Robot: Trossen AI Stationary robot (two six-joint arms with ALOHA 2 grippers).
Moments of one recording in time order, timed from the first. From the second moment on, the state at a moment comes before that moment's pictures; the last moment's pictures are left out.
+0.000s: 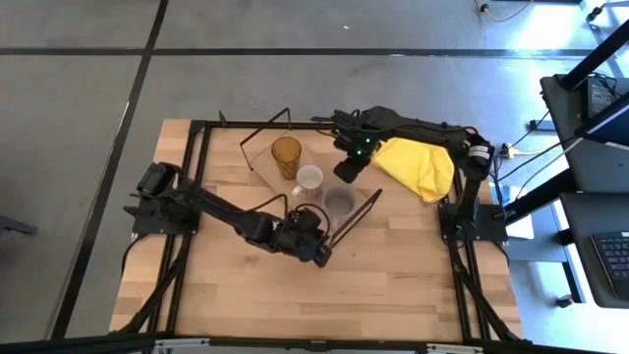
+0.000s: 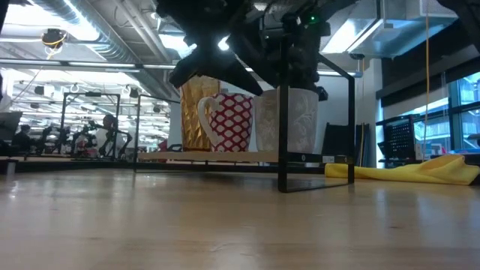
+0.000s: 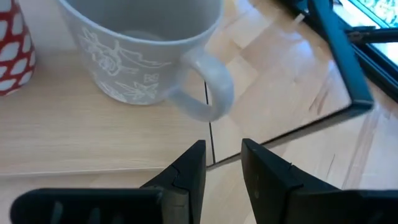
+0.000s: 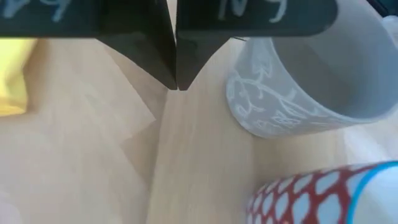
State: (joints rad) left arm -0.33 1.80 1.25 -0.26 -0.52 -0.99; right arm -0.42 1.88 1.63 -1.18 -0.22 0.26
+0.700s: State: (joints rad) left arm -0.39 1.79 1.25 -0.22 -0.51 -1.01; right arm -0.37 1.87 1.63 -1.32 -0.22 0.27
